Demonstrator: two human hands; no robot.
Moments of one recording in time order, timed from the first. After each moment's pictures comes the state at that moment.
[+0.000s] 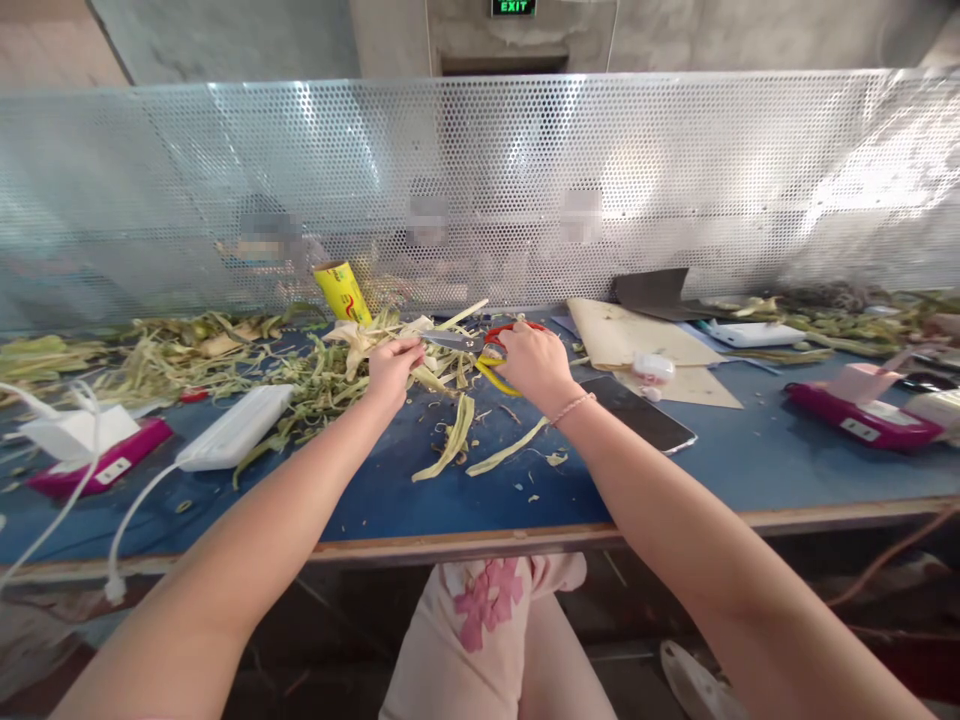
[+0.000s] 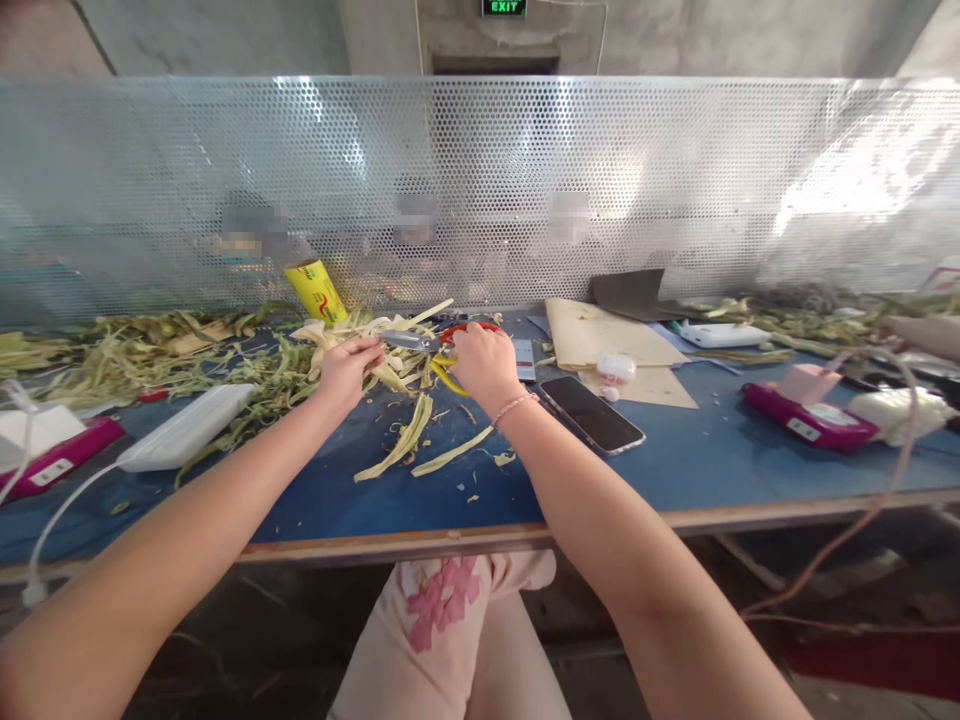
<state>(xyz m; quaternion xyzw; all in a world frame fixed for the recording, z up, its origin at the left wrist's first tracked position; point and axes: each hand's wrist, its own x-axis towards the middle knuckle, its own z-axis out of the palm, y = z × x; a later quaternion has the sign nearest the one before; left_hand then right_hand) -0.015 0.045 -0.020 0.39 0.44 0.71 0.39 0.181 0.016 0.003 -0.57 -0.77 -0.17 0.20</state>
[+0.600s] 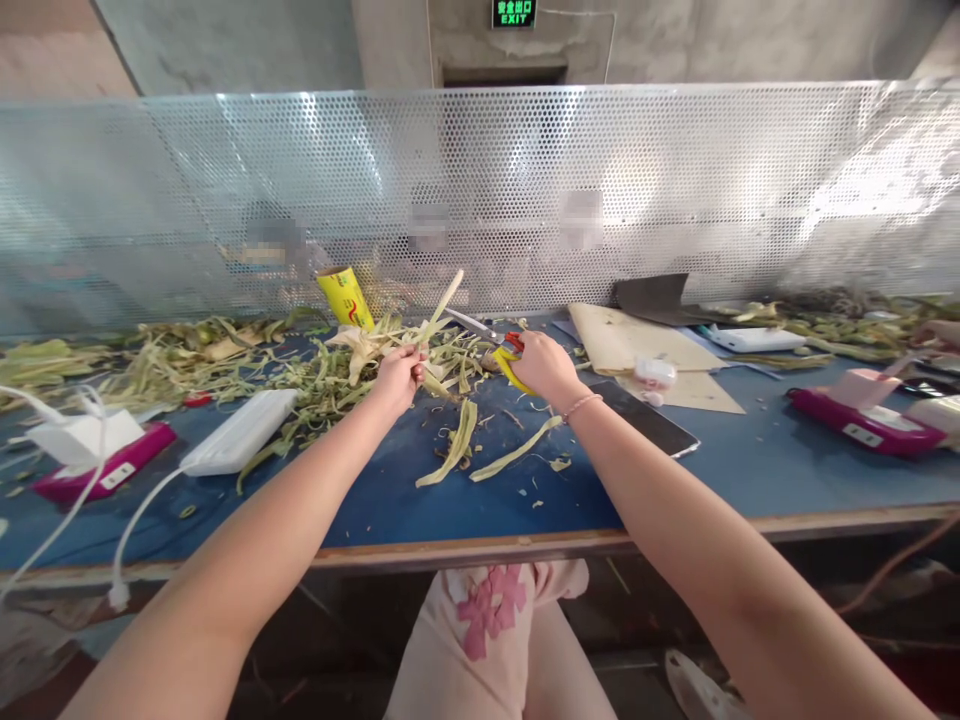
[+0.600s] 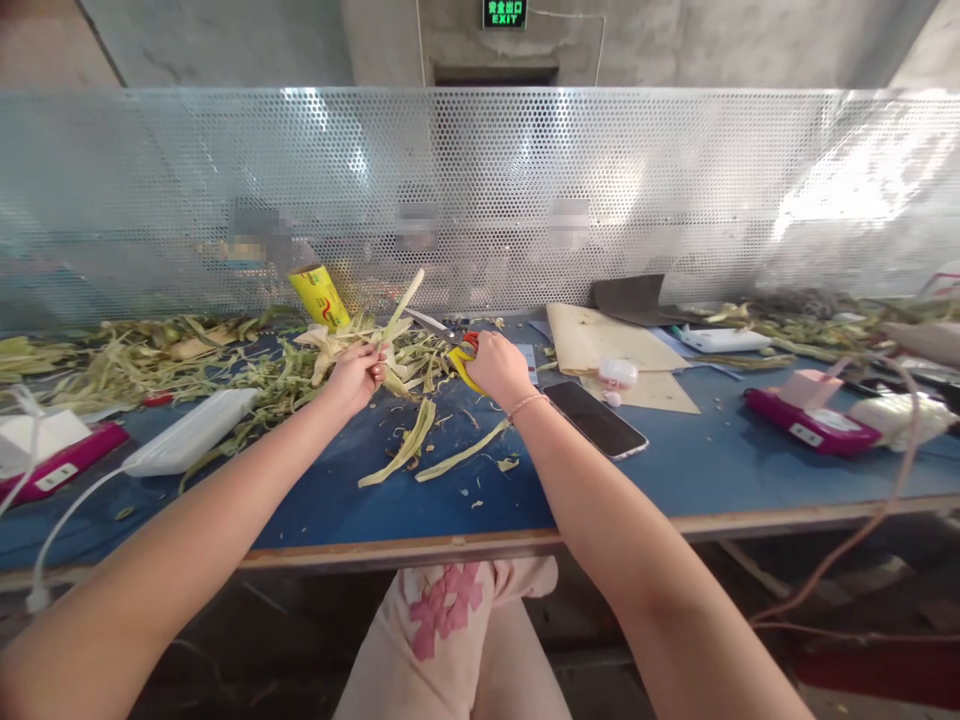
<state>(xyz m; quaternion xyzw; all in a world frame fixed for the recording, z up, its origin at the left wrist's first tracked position) -0.014 0.041 -0.012 0.35 0.41 0.66 0.52 0.193 0.036 -0.007 -0.63 -0.73 -0.02 0.26</state>
